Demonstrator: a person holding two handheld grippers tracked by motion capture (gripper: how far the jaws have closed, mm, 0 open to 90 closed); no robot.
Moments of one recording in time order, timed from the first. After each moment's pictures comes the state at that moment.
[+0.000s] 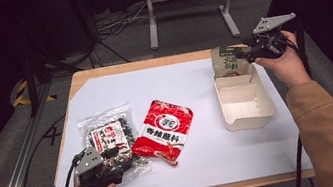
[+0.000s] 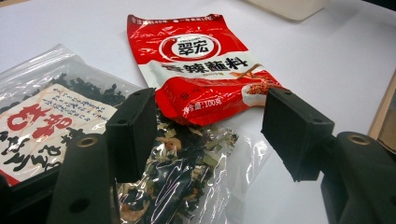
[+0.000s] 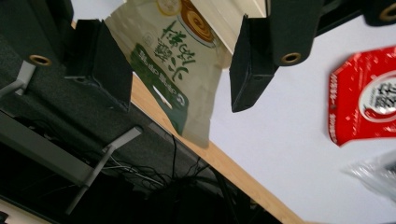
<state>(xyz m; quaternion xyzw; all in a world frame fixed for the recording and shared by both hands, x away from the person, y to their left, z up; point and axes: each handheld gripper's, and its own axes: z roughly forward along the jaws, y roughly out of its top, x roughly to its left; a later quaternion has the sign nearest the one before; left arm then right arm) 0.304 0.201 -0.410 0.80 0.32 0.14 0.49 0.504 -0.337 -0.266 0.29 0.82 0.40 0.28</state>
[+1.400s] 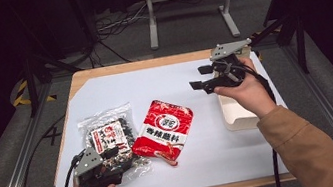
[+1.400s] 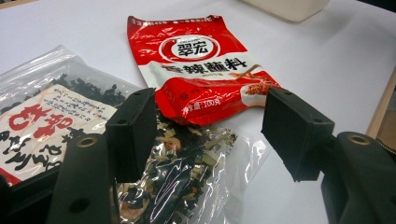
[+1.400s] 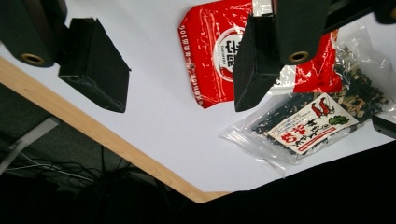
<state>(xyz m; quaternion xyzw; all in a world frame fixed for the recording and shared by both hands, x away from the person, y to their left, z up) 0.302 0.202 -0.410 0.80 0.32 0.14 0.48 0.445 -0.205 -0.279 0.28 0.83 0.45 0.17</state>
